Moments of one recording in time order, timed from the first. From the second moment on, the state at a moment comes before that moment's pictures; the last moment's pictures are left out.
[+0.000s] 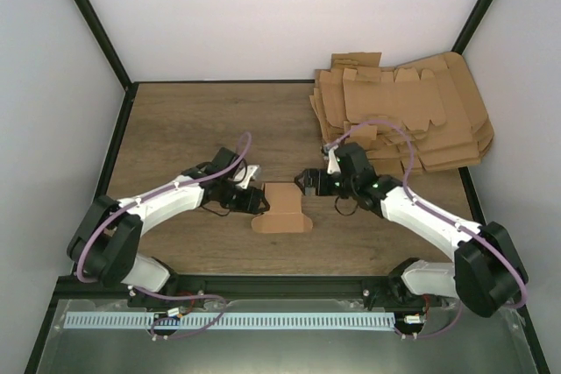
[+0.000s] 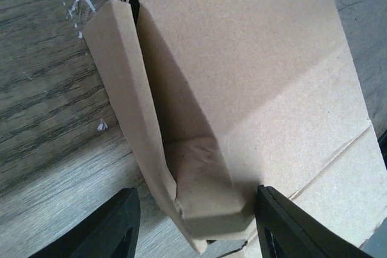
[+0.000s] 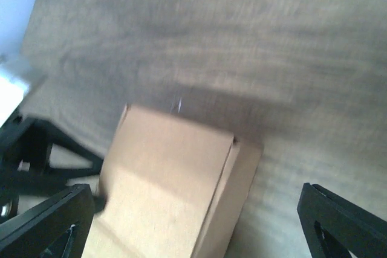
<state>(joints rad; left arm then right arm) -0.58 1.45 0.79 -0.45 0.47 -0.37 0.59 1.25 0.75 -0.21 -0.22 0.54</state>
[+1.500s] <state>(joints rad) -0.49 1.06 1.33 -0.53 0.42 -0.80 0.59 0.98 0.75 -0.30 -0.17 0.61</state>
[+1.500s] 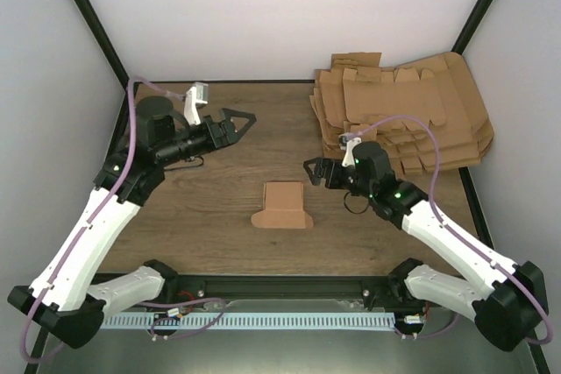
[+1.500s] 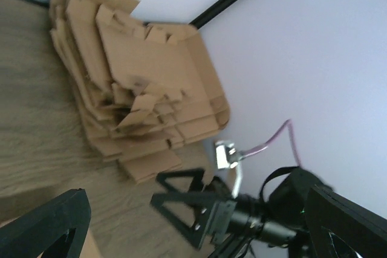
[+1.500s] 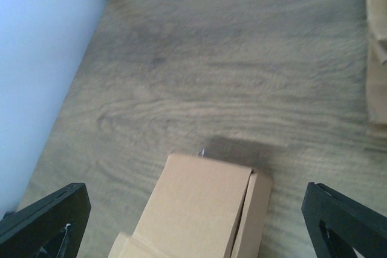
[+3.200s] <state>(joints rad) -0.49 1.20 0.78 -0.56 0.42 -0.60 0.65 1.35 0.93 -0.28 -0.08 0.55</state>
